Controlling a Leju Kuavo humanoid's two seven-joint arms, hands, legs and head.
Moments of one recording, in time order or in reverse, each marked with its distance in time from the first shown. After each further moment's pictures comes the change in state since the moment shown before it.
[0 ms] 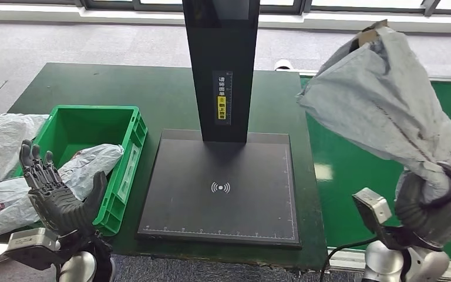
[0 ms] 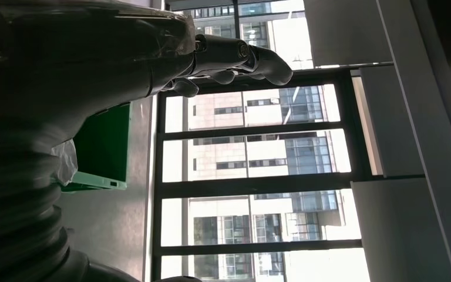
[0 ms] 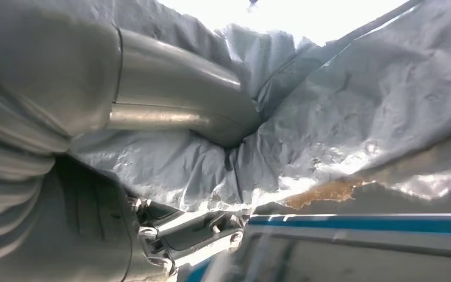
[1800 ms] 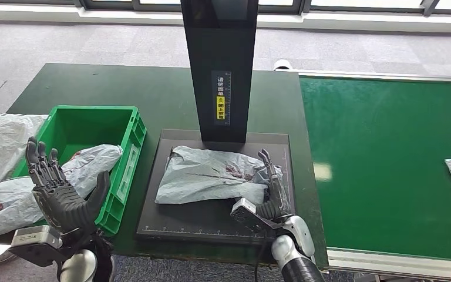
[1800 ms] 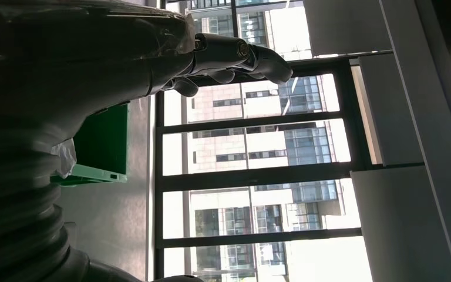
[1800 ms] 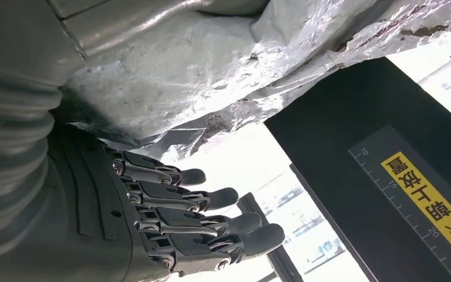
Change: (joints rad) left arm -0.013 0.013 -0.003 0.018 -0.002 -0.007 0.000; right arm -0.198 -0.020 0.413 0.901 -0.082 0.258 -0.009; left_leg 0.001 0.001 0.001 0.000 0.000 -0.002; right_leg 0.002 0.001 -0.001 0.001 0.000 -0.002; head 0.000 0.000
